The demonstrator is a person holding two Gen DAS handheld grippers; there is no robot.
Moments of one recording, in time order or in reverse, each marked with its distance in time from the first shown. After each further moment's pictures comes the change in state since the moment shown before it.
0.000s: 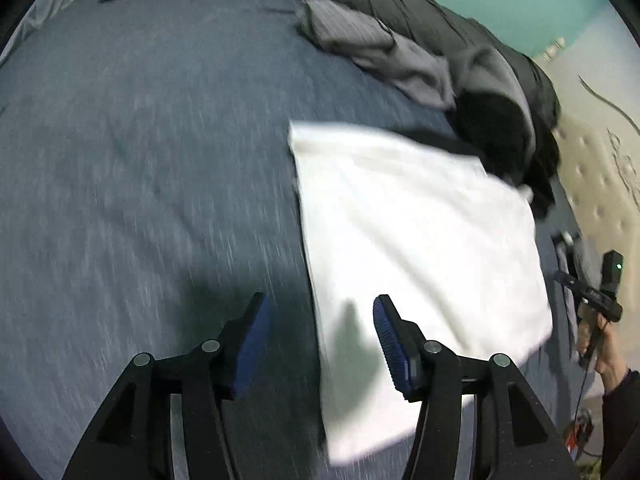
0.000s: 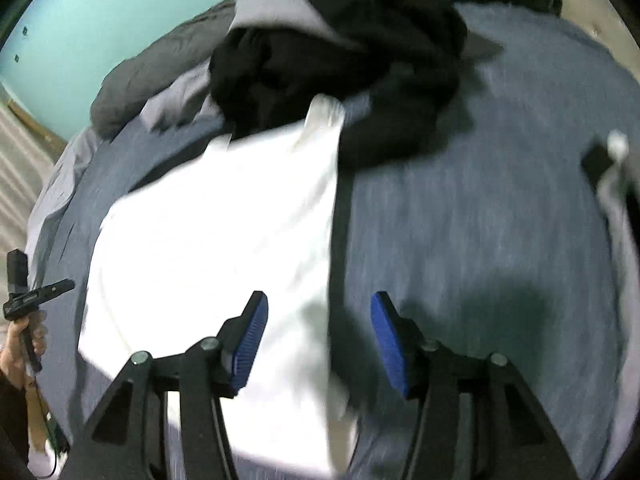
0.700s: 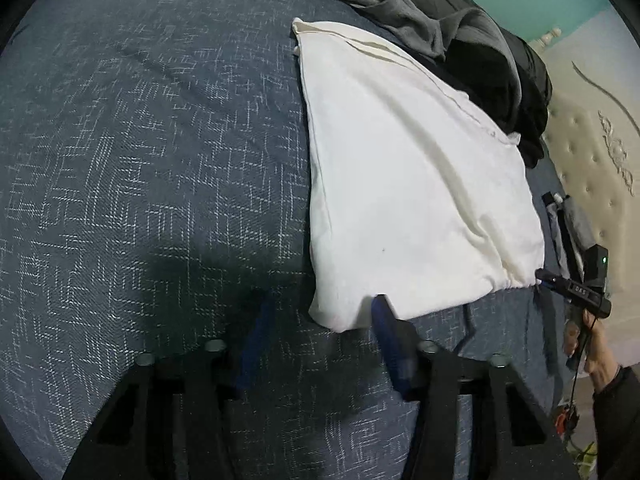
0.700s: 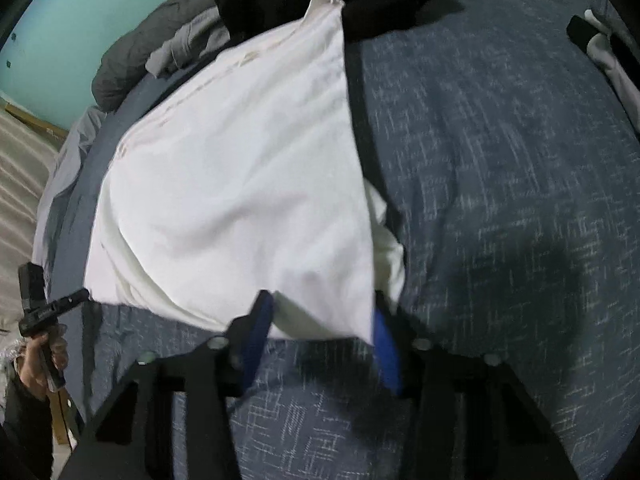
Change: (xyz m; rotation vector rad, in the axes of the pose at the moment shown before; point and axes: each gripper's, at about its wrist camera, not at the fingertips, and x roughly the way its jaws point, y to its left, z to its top) left arm 0.013 0.001 -0.097 -0.028 0.053 -0.033; right arm 0.009 0.006 -0.089 0.050 0.120 0.024
